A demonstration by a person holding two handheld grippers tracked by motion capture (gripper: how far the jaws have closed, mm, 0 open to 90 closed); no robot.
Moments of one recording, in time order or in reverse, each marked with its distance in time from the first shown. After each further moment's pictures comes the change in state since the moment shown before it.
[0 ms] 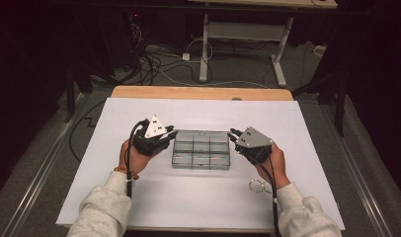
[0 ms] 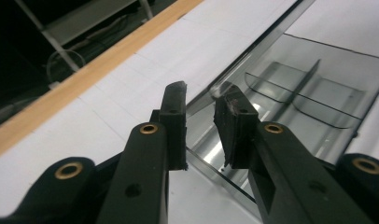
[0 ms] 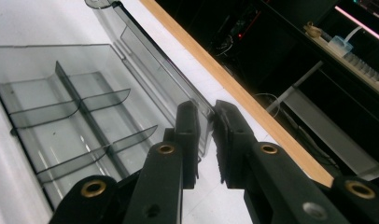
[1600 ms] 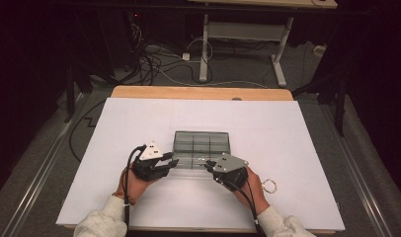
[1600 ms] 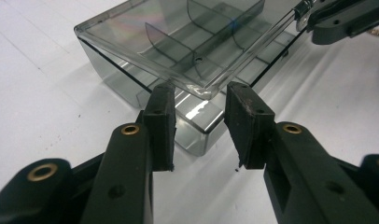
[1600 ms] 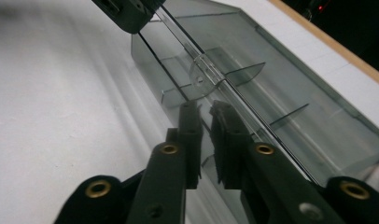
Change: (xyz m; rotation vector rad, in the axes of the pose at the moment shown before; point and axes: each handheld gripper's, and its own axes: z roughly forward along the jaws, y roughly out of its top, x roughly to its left) left arm -0.035 -0.063 0.000 0.047 -0.194 -0.186; right arm 0.082 -0.015 0.013 0.061 0.261 0.085
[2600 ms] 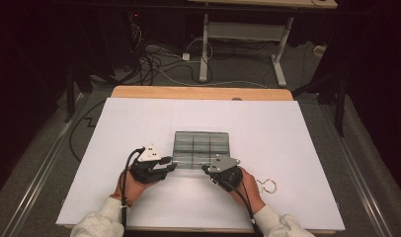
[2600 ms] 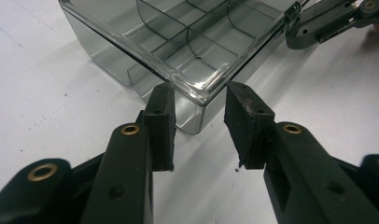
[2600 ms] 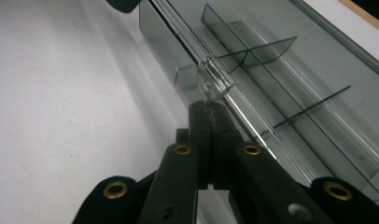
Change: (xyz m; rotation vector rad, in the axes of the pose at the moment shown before) left arm 0.003 -0.011 0.001 0.047 -0.039 -0.004; right arm 0.004 -0.006 0.022 0.072 0.050 0.005
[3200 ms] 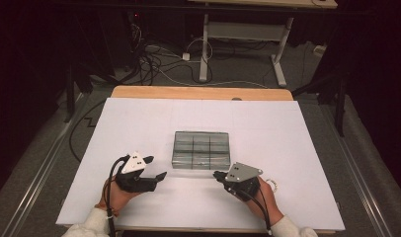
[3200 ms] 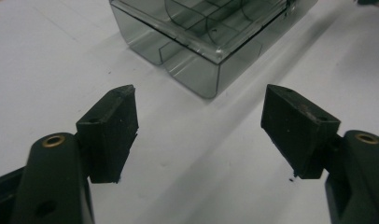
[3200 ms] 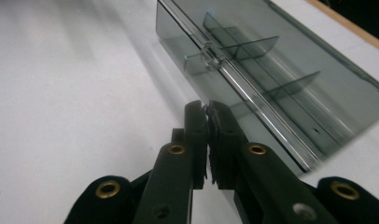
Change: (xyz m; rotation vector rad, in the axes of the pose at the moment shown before) left arm -0.002 -0.020 -0.029 -0.056 0.052 0.003; right arm 0.003 -0.015 -0.039 -0.046 0.014 0.008
